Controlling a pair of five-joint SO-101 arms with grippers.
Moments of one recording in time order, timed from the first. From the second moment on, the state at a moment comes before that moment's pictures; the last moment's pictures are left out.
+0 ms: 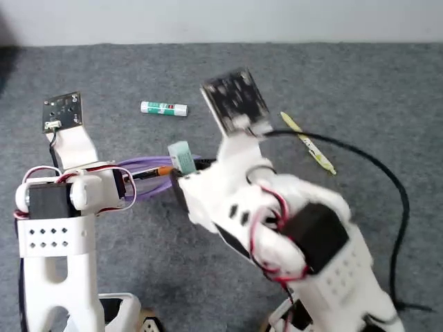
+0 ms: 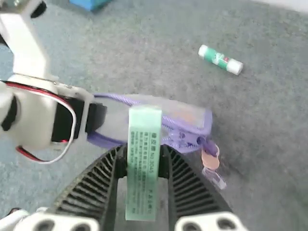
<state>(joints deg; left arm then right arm) -6.1 -35.3 24.8 92.1 16.4 -46.3 -37.7 0.0 81.8 -17.5</state>
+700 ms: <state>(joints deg) -6.1 -35.3 24.8 92.1 16.7 -46.8 -50.2 46.5 18.5 -6.5</state>
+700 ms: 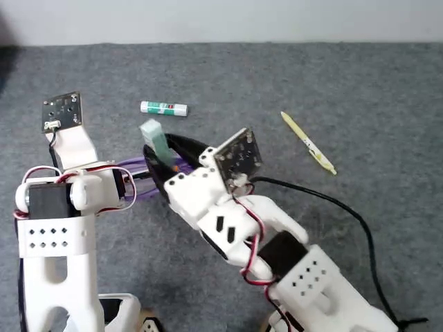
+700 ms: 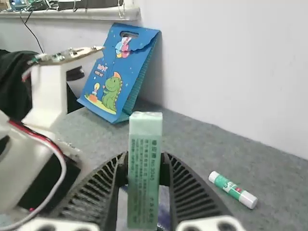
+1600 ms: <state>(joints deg) -6.1 -35.3 24.8 91.9 16.7 -52.2 -49.7 43.7 28.2 -2.9</state>
